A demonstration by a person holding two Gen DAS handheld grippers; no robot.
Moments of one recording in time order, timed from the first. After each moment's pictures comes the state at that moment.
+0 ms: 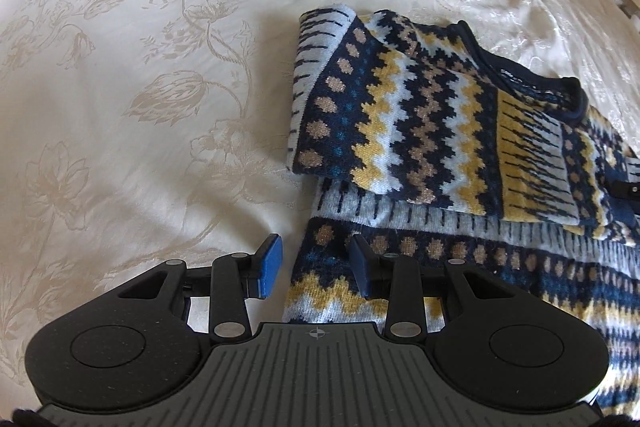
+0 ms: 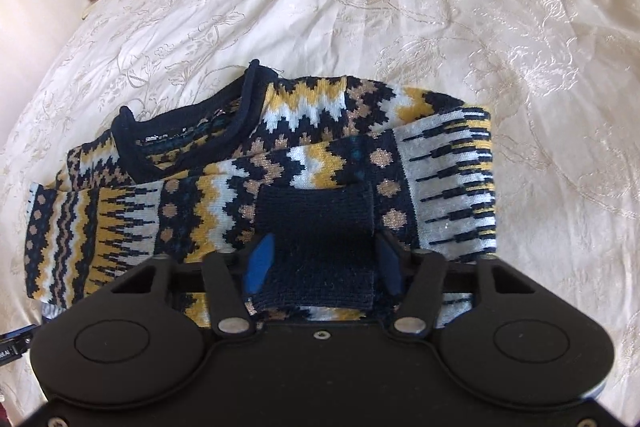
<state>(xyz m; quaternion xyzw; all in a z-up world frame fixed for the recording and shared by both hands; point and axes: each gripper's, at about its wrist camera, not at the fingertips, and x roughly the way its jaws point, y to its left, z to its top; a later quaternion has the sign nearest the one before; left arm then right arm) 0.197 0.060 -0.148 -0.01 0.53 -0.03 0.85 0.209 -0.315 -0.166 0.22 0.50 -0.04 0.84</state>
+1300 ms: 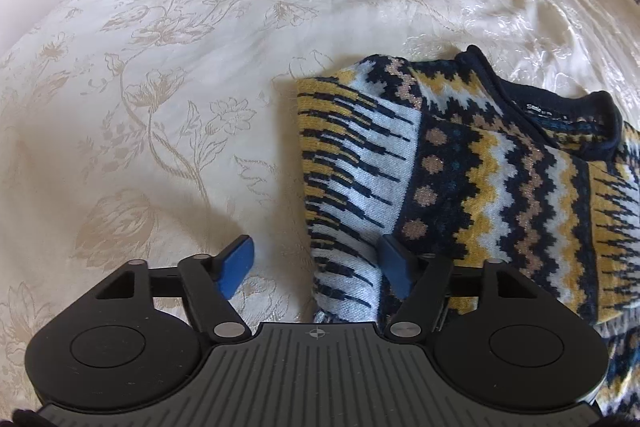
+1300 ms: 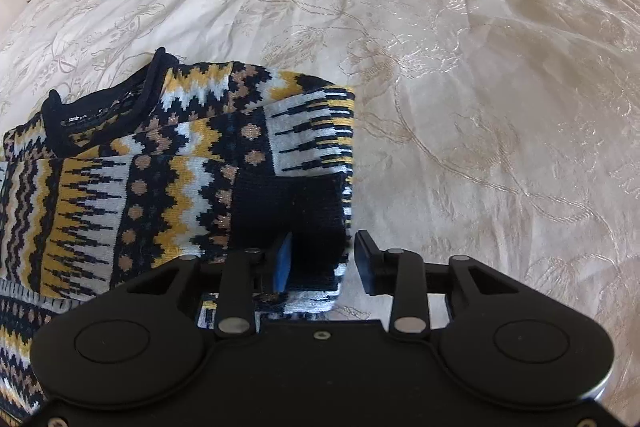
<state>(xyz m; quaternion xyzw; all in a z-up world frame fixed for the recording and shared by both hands) 0.275 0.039 -0.166 0.05 0.51 -0.05 0.86 0.177 -0.352 -0.155 0.16 0.53 -0.14 0.82</state>
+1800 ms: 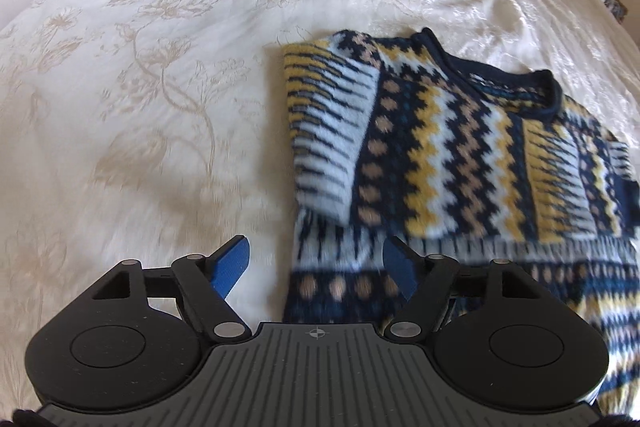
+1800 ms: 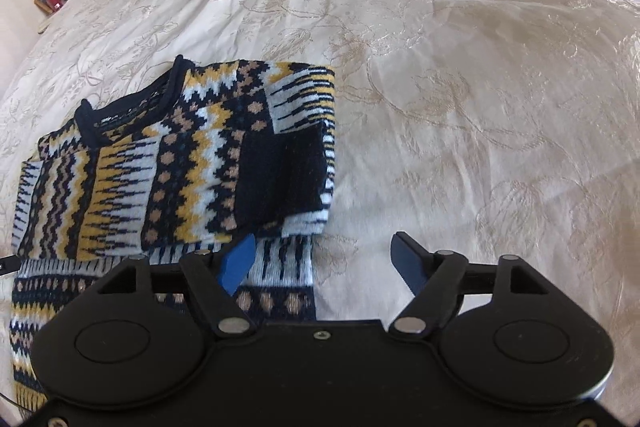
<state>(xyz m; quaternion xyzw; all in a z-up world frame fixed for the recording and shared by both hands) 0.212 0.051 -0.141 0.02 0.53 -0.10 0.84 0.112 -0.351 -0.133 0.20 0.51 -0.12 0.83</state>
